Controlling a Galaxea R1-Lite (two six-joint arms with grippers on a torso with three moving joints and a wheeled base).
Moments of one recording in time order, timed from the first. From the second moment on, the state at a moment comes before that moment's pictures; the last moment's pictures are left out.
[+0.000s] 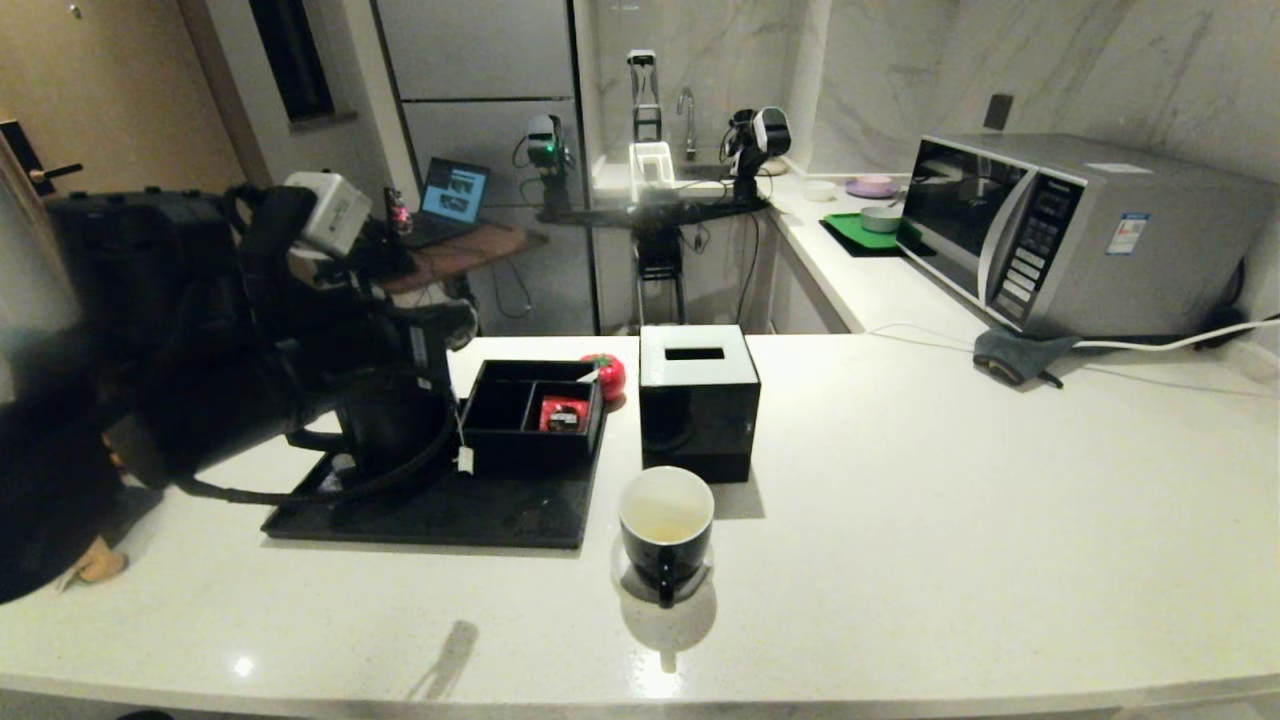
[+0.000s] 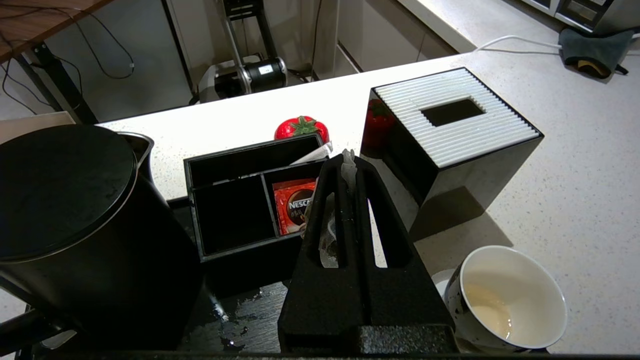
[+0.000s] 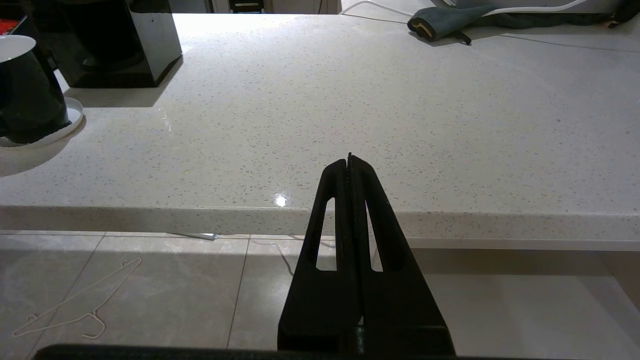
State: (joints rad) left arm -0.34 1.52 -0.83 -0.55 -0.04 -0.06; right arm 0.00 0.00 0.00 0.00 0.00 -0.01
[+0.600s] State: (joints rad) left arm -0.30 1.52 -0.82 -0.55 -0.04 -0.06; right arm 0.00 0.00 0.00 0.00 0.00 -0.03
